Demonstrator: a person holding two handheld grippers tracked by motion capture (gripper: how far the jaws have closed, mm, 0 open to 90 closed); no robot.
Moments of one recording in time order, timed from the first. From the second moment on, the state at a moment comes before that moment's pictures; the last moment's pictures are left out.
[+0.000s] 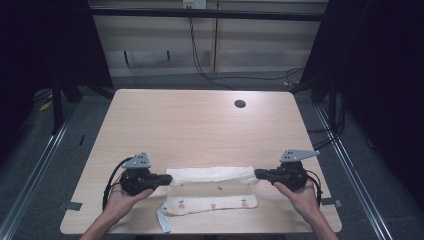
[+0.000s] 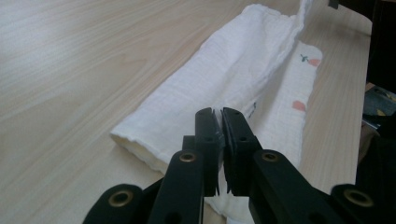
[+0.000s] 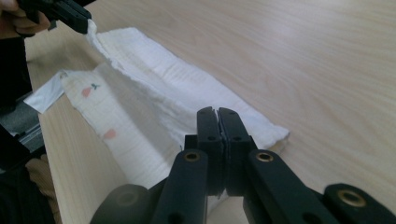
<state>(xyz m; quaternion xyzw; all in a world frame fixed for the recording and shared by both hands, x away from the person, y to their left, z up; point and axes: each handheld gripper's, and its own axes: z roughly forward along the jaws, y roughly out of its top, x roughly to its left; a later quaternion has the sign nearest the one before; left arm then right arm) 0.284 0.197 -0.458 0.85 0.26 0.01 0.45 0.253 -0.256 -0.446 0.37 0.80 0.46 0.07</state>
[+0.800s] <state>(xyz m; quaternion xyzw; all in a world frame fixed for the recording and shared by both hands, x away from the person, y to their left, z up) 0.259 0.189 -0.484 0.88 0.24 -0.03 0.40 0.223 -0.251 -0.474 0.37 0.83 0.41 0.06</state>
